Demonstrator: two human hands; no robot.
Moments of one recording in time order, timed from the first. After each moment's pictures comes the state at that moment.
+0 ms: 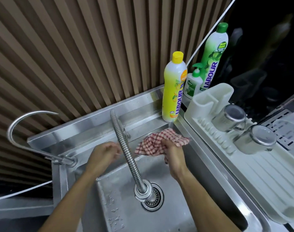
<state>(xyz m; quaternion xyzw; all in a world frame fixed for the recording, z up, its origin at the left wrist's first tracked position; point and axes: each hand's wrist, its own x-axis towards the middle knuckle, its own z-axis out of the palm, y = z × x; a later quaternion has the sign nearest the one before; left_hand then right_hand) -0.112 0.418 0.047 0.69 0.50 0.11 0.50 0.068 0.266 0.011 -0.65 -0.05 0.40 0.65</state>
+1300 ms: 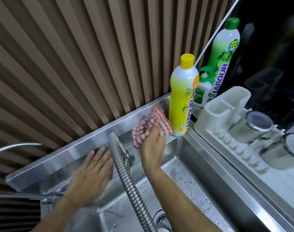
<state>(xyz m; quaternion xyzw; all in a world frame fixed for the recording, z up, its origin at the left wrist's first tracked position) -0.133 0.521 -0.008 0.98 0.10 0.08 -0.18 0.059 0.415 0.020 -0.63 -0.06 0.18 0.75</state>
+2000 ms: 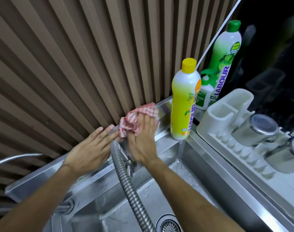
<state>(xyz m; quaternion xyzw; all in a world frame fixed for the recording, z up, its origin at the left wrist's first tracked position) -0.074 0.591 0.034 0.95 -0.04 0.08 -0.31 0.080 0.454 -0.010 -0.80 -0.37 0.03 0.47</state>
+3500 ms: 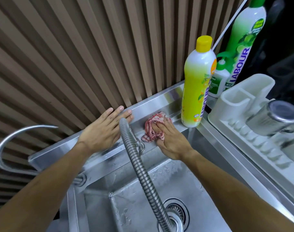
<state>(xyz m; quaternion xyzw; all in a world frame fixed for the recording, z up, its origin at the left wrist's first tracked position) -0.075 0.584 0.032 0.95 -0.01 0.09 -0.29 0.132 0.377 -0.064 -0.75 -0.62 0.08 0.19</state>
